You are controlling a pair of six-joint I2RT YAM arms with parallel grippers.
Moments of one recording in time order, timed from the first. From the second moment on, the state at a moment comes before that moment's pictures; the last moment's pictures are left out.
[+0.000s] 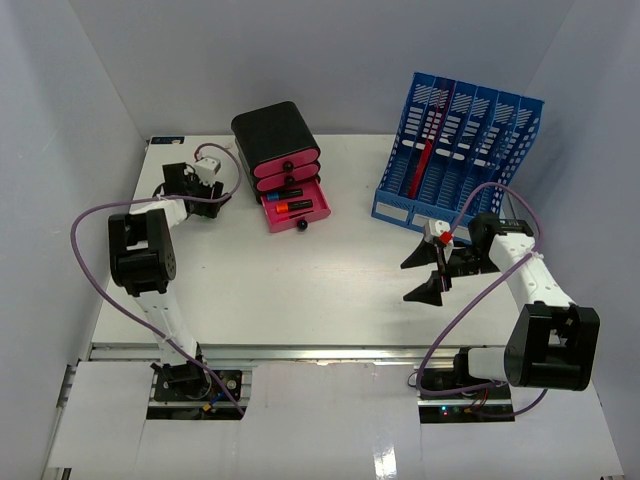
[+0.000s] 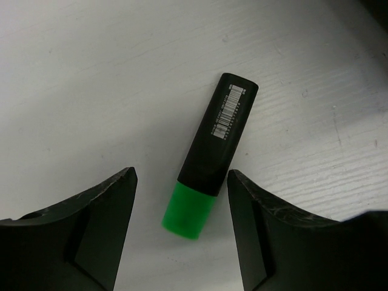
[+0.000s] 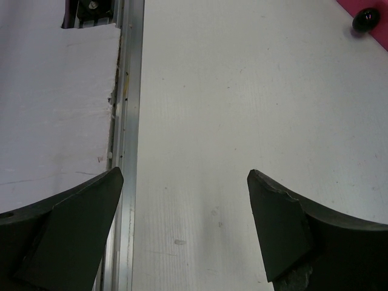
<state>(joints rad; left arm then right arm) 0.12 2.00 1.27 -0.02 0.26 0.42 -0.02 1.30 0.92 -1.32 -1.27 -1.59</state>
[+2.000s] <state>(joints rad) -0.34 1.72 1.26 -0.17 0.33 0.24 -0.02 1.16 0.79 -0.87 -1.24 -1.19</state>
